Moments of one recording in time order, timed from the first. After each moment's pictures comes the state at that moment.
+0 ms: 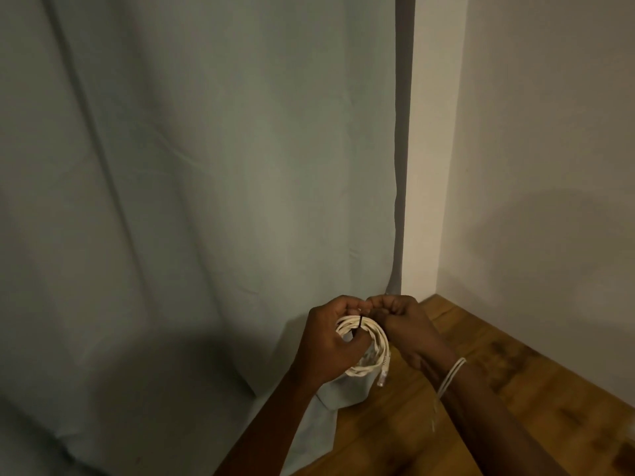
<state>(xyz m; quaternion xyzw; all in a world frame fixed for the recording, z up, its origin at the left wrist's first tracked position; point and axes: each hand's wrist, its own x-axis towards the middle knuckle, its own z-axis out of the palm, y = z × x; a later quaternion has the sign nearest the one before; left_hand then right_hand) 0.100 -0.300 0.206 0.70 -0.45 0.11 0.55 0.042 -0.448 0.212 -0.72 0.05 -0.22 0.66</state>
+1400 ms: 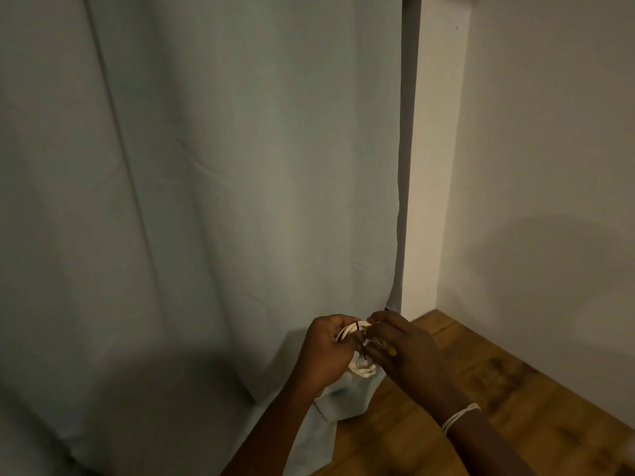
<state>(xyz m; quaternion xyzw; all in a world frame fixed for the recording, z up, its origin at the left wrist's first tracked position) 0.100 -0.297 0.202 0.74 -0.31 -0.03 0.60 0.012 -0.439 0.197 -0.93 -0.04 -0.34 0.17</state>
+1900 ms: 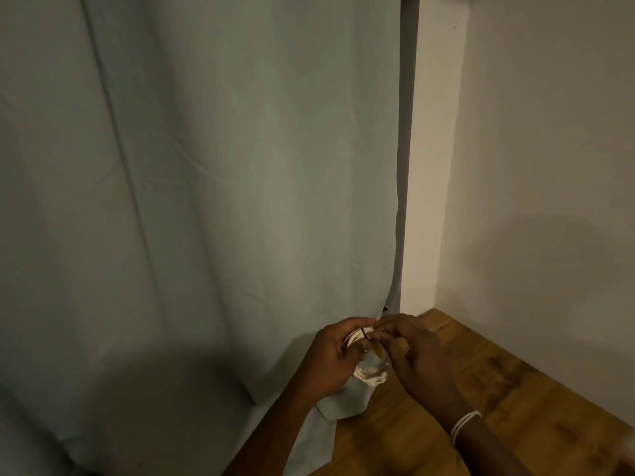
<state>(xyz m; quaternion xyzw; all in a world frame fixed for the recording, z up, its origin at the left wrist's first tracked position) 0.099 -0.293 0.191 0.71 -0.41 -0.07 0.57 0.013 -0.447 0.180 -0.85 -0.01 -0.42 0.32</state>
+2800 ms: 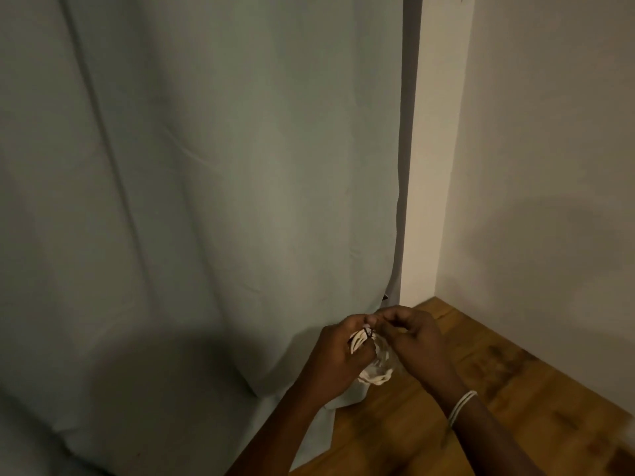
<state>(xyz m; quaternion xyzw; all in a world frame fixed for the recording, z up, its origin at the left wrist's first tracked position) 0.091 -0.300 0.181 0.72 -0.44 -0.02 0.54 0.023 -0.449 0.190 -0.79 0.03 -0.34 0.52</state>
